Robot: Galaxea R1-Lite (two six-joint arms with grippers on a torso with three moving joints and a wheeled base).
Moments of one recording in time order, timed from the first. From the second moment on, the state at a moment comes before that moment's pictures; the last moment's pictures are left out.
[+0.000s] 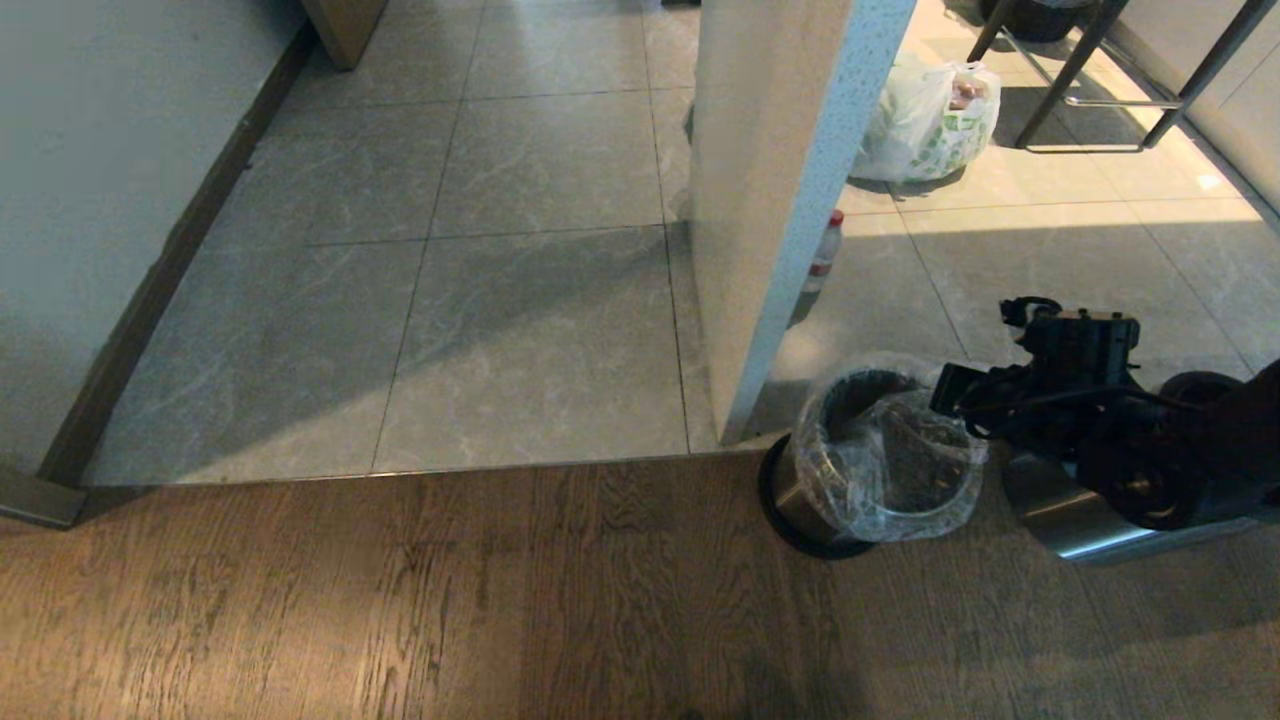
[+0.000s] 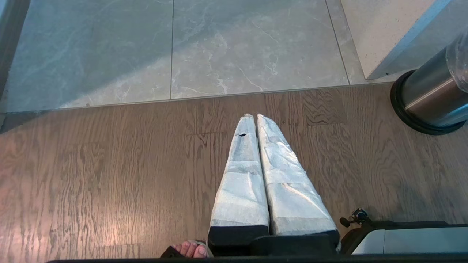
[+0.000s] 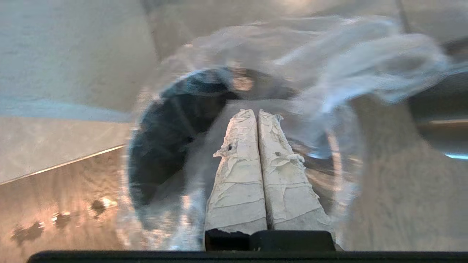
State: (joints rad) left arm 0.00 0.00 0.00 0.00 0.00 0.00; right arm 0.09 1.98 -0.84 -0.84 -0.19 0.25
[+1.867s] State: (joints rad) left arm 0.00 0.00 0.00 0.00 0.00 0.00; right arm -0.03 2.05 -0.89 -0.68 0.09 -0.24
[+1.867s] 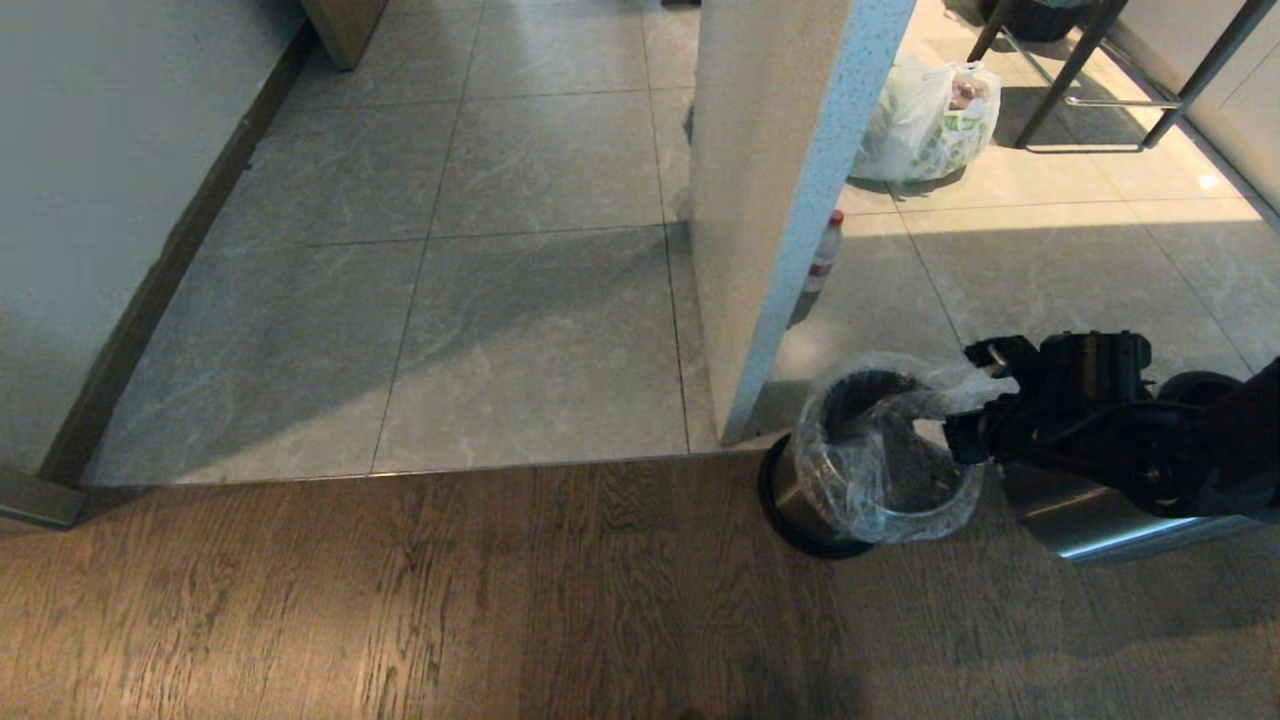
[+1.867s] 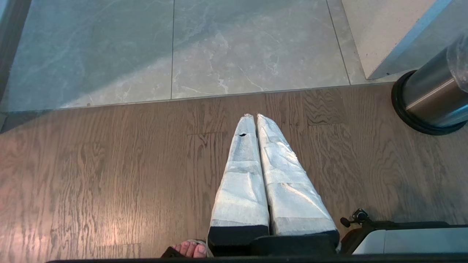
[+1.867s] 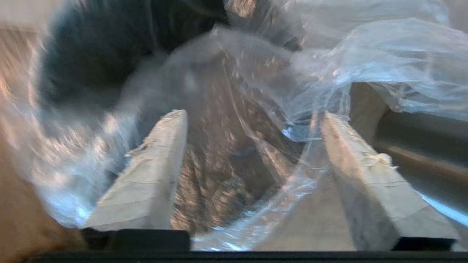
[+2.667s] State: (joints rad) left arm 0.00 0.00 0.00 0.00 0.00 0.00; right arm -0.07 2.23 -1.06 -0.77 0.10 -0.10
